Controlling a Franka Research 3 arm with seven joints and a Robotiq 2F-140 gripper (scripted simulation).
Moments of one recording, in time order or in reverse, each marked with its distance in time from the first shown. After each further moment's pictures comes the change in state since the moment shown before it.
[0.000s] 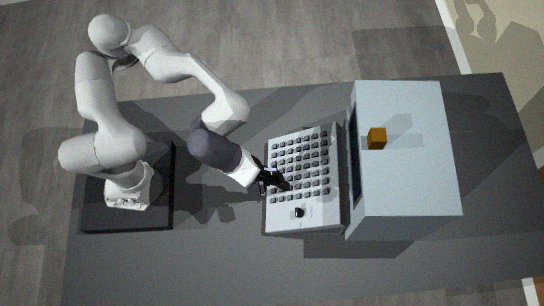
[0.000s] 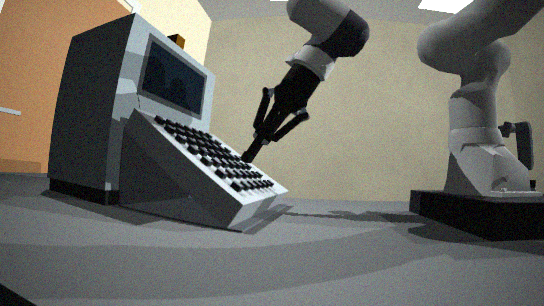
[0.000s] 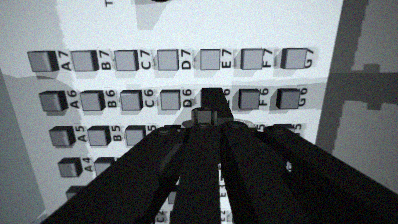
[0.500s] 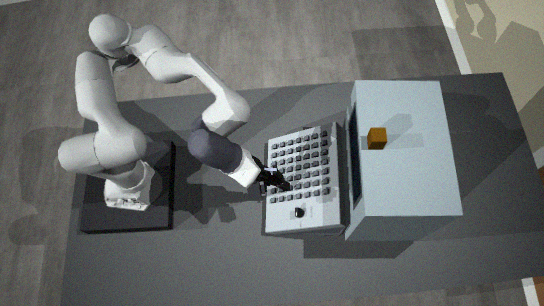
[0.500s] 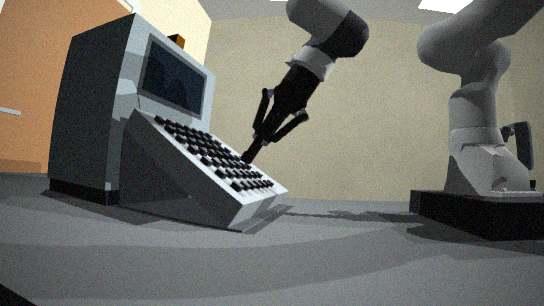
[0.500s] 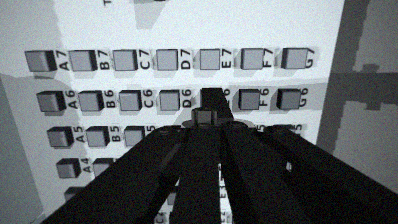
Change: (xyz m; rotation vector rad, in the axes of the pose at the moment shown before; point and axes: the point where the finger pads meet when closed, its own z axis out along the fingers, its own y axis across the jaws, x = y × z) arm 0.000 0.000 0.002 -0.001 -0.001 -0.001
